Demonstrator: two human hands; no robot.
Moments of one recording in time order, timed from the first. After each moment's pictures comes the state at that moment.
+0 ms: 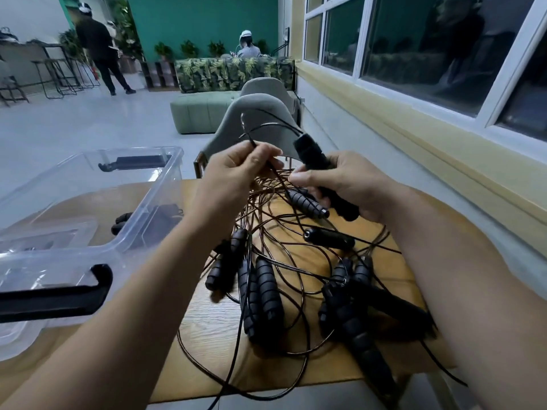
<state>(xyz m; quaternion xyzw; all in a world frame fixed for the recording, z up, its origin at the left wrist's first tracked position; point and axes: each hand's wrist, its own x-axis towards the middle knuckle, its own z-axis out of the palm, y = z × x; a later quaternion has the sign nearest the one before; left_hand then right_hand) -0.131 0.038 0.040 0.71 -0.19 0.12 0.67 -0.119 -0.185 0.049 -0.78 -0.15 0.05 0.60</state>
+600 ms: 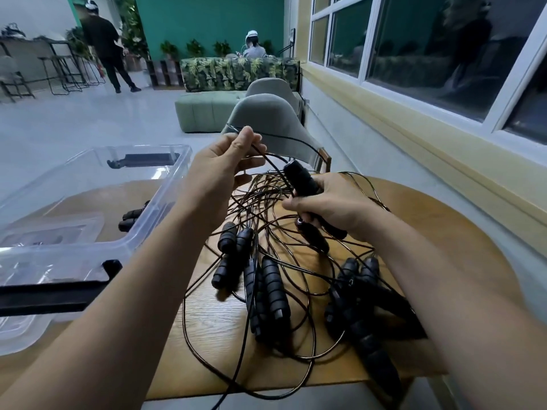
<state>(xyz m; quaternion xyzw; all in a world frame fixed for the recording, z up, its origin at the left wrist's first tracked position) -0.123 0.061 0.050 0.65 -0.11 0.09 0.74 -0.126 -0.155 0.025 -0.82 -0.16 0.07 0.55</state>
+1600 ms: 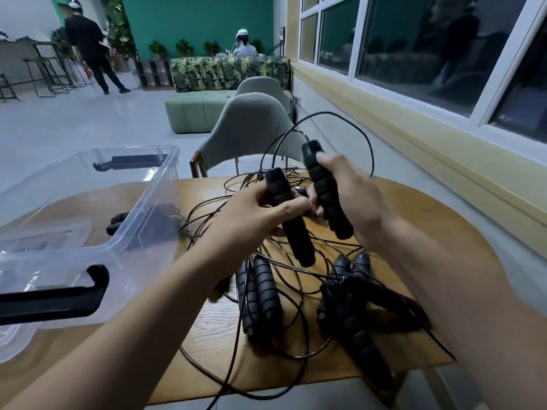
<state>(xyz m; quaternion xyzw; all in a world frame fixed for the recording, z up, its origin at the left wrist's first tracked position) -0.166 0.023 0.016 0.75 -0.17 -0.01 0.64 -0.165 -0.166 0.042 -0.72 -0.08 -0.03 0.69</state>
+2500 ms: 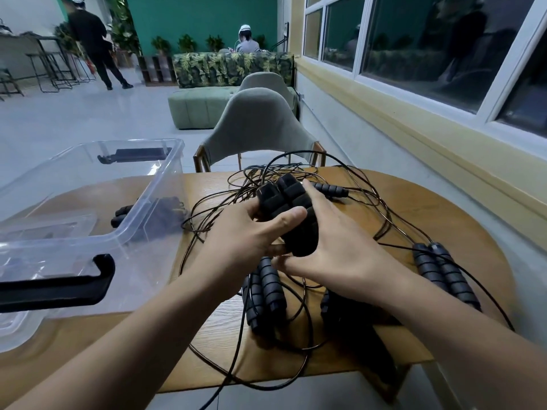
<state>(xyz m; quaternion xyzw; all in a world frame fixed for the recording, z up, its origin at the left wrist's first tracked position) -0.200 0.031 -0.002 0.68 -0.11 -0.05 0.73 -0.217 -0.148 0.004 -0.91 -0.16 -0.04 0.37</state>
